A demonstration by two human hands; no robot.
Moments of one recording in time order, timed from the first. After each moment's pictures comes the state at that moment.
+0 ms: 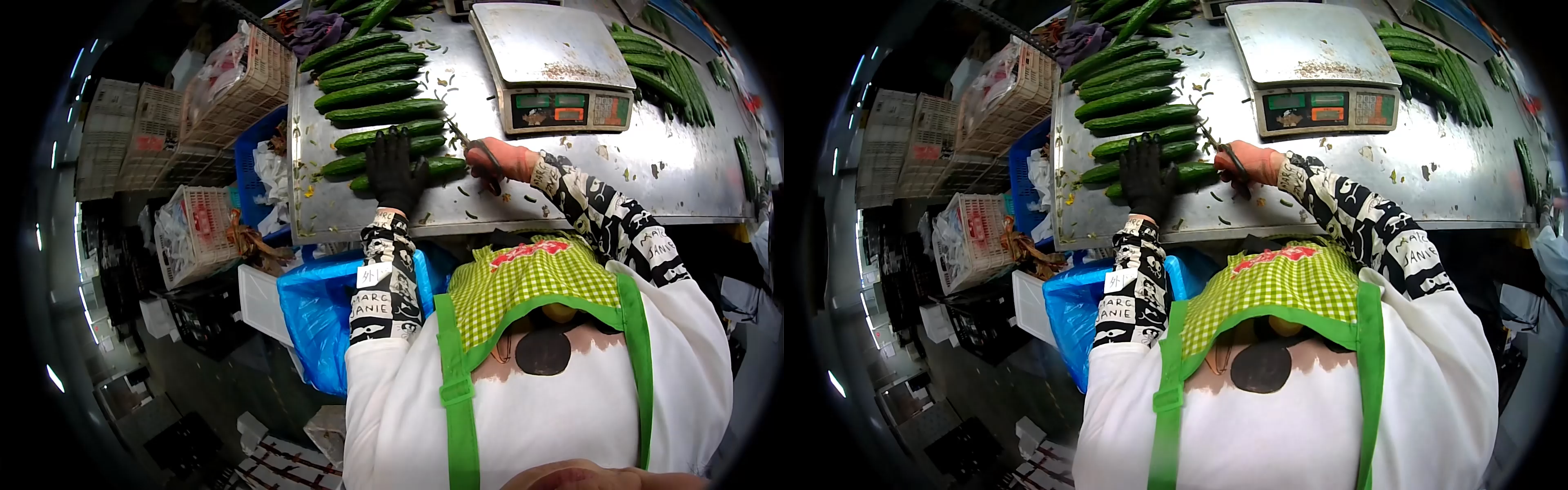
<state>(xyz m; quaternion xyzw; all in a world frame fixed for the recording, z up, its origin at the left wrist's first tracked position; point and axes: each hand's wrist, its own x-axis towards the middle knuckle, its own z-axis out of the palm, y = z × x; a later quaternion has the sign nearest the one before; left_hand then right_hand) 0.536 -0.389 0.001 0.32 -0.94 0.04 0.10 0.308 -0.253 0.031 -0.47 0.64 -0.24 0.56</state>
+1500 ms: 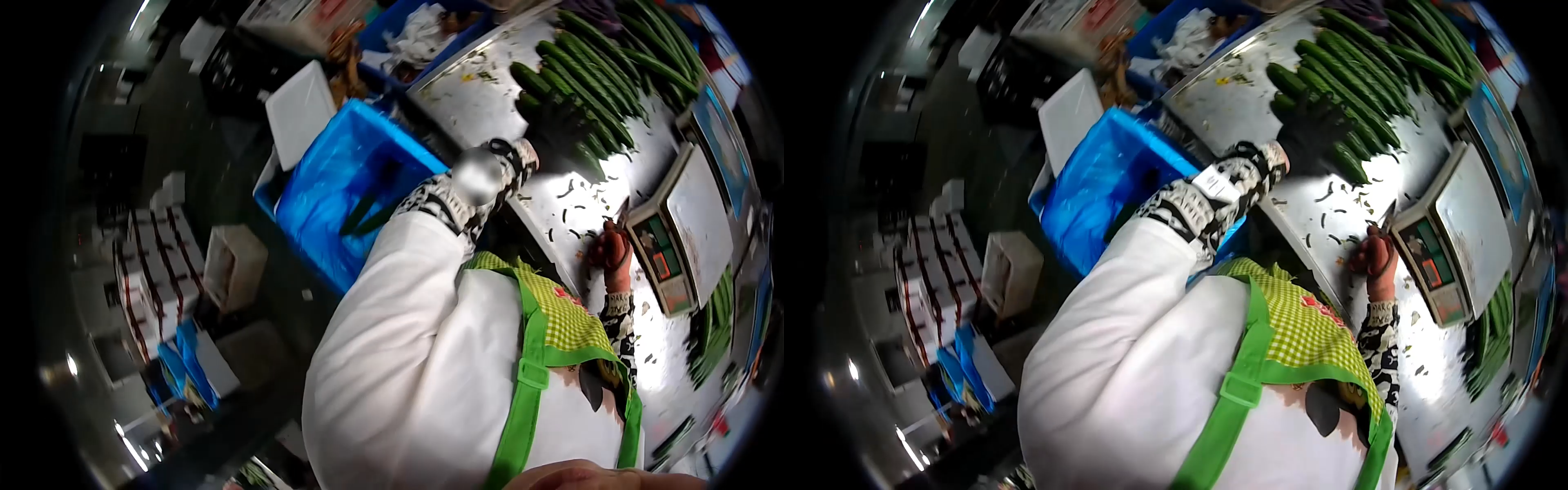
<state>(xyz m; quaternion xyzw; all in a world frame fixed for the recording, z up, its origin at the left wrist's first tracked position) 0.525 -0.405 0.041 0.32 -0.94 -0.01 0.14 0.275 -0.184 -0.018 -0.22 0.58 -0.47 0.63</state>
